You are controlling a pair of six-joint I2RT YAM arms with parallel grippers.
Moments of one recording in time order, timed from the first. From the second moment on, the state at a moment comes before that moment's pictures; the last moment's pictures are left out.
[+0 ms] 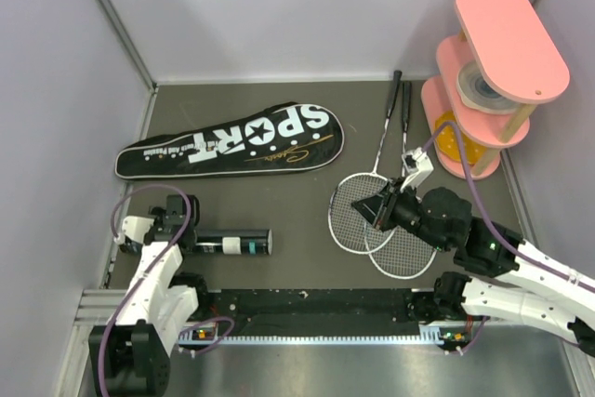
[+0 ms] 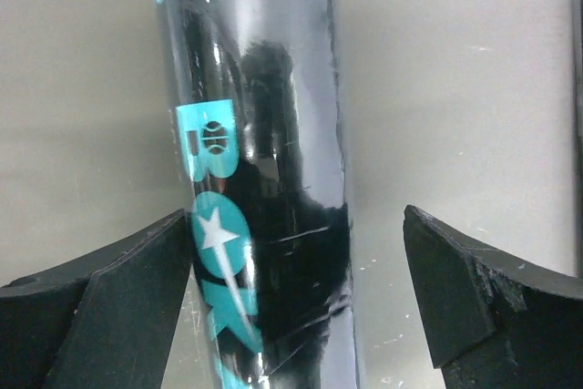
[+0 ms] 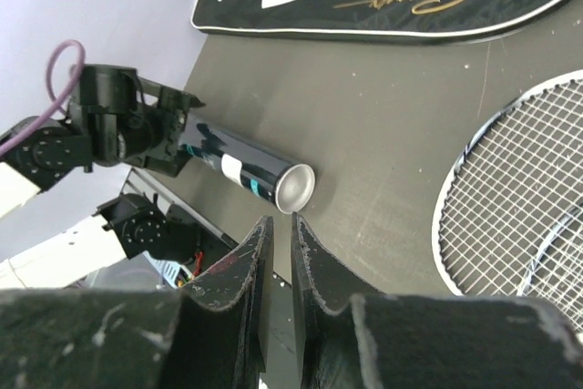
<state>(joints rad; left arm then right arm) 0.04 0.83 0.38 -0.68 -0.70 -1.41 1.07 0.65 0.80 -0.40 0.28 0.75</state>
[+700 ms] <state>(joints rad) 0.04 0.67 0.70 -0.58 -0.40 -1.00 1.07 0.76 0.79 -0.41 0.29 0.74</state>
